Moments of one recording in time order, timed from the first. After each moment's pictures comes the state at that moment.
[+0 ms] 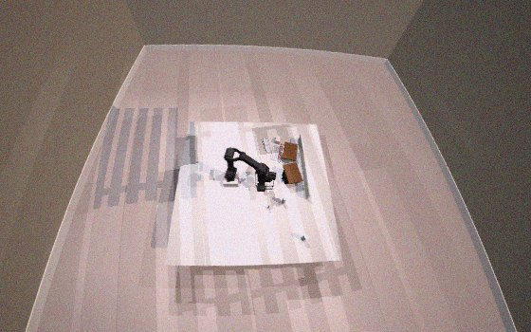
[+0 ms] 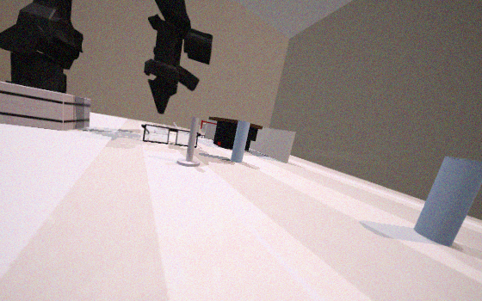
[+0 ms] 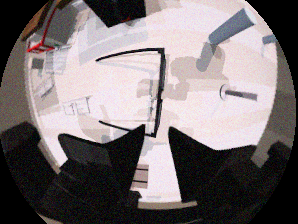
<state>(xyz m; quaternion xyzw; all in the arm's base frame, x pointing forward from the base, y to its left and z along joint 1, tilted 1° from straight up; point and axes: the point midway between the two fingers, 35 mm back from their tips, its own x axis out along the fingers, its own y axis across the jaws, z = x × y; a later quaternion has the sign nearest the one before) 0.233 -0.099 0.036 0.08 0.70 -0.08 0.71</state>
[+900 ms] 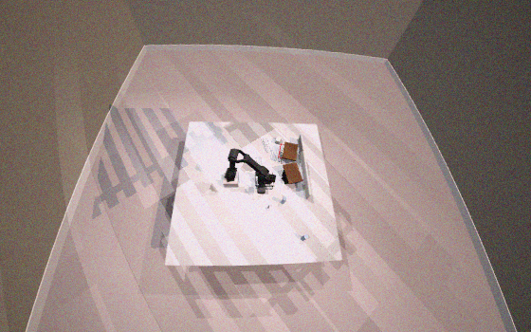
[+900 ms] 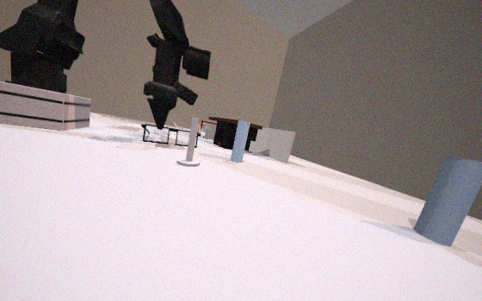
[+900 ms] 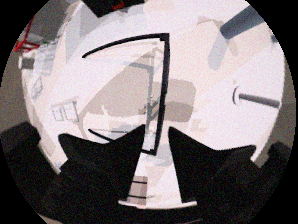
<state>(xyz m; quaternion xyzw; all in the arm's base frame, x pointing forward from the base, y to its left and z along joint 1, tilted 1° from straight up) 0.236 -0.100 -0.005 0.07 0.70 -0.08 0.71</state>
